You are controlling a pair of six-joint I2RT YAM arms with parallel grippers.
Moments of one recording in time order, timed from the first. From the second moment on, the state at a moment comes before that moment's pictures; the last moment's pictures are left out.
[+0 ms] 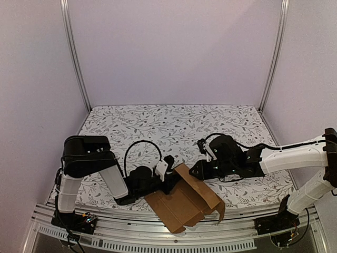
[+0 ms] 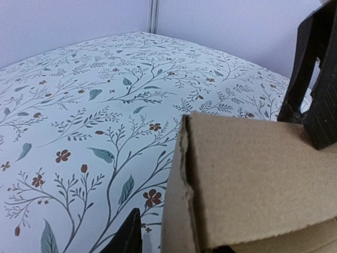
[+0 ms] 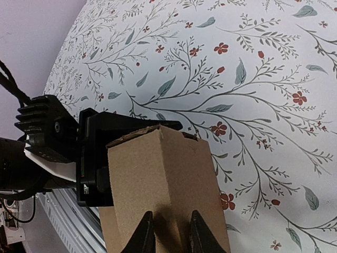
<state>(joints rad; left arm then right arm) -1.09 2.18 0.63 1.33 -0.16 -0.14 0.99 1.46 0.77 -0.04 -0.04 0.77</state>
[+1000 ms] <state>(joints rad) -1.07 2.21 0.72 1.33 -0.15 -0.12 0.99 1.46 0.77 -0.04 -0.04 0.77</state>
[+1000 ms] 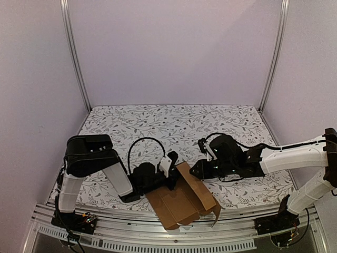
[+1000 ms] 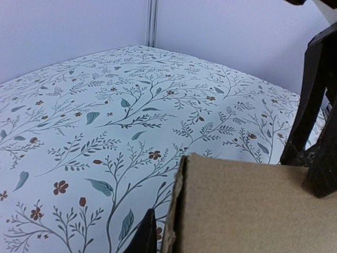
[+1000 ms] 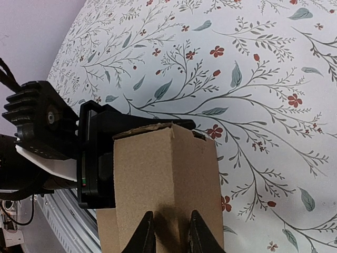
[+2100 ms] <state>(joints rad) -1.06 2.21 0.73 1.34 -0.11 -0.10 0.99 1.46 0.77 -0.04 -0.03 0.78</state>
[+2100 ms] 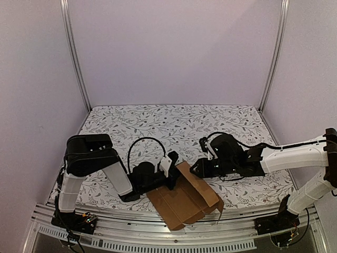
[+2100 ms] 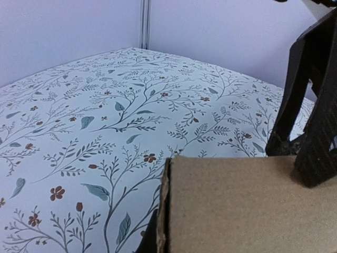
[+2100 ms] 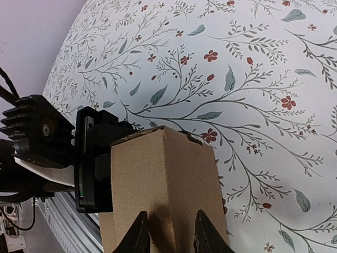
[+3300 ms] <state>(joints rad) -1.06 1.76 0.83 0.19 -0.69 -0.45 0.97 1.33 1.04 -0.46 0.15 0.57</state>
